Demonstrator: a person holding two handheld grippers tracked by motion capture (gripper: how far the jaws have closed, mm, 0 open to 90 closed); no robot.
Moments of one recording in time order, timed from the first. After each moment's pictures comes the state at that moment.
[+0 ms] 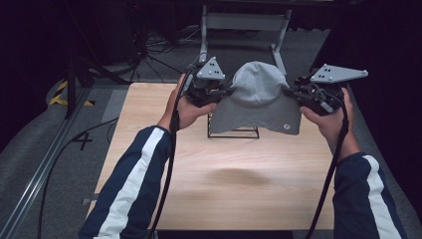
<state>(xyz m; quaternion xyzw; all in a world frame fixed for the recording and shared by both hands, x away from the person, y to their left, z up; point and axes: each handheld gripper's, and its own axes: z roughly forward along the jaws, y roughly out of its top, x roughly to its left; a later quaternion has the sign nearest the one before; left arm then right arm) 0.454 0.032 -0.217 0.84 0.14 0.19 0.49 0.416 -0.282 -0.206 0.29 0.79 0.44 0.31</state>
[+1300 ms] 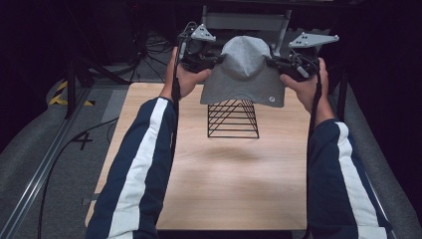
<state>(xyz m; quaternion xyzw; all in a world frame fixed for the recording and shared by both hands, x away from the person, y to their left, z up) 0.532 0.046 -0.205 0.81 0.22 0.21 0.49 0.499 -0.250 -0.193 0.29 0.78 0.45 0.31</state>
